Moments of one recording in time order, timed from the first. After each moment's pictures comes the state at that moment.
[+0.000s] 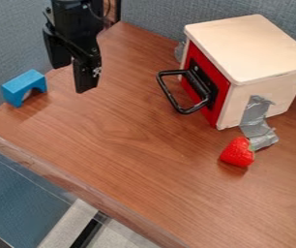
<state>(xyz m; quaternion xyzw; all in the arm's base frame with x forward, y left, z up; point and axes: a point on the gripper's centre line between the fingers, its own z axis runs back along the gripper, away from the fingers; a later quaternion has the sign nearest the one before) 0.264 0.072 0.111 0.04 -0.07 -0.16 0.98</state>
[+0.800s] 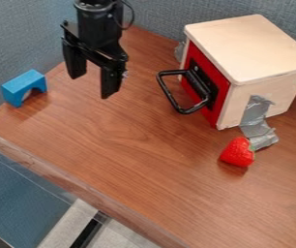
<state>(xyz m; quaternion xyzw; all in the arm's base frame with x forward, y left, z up) 0.285 0.055 0.095 0.03 -0.05 -0.06 1.00</state>
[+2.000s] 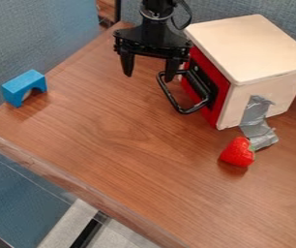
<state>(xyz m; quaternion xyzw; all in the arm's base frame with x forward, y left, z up) 0.364 0.020 0.084 0.03 -0.15 0.21 0.97</state>
